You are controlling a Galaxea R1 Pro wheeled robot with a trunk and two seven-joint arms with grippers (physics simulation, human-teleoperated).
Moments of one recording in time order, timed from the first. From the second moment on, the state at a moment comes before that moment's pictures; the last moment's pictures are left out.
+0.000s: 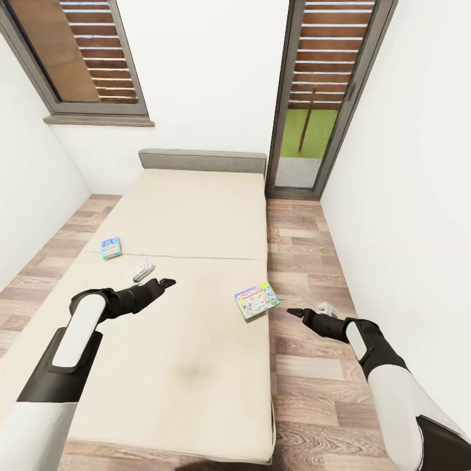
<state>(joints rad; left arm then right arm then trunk) -0.64 0.15 -0.03 -1.45 1.17 0.87 0.56 -0.84 -0.05 -0.44 -0.56 -0.07 0.66 0.58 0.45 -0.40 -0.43</state>
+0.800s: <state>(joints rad) -0.64 0.14 -0.04 -1.45 1.17 0.86 0.55 -0.84 -0.06 -0.44 -0.56 -0.07 0.58 0.57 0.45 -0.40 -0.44</state>
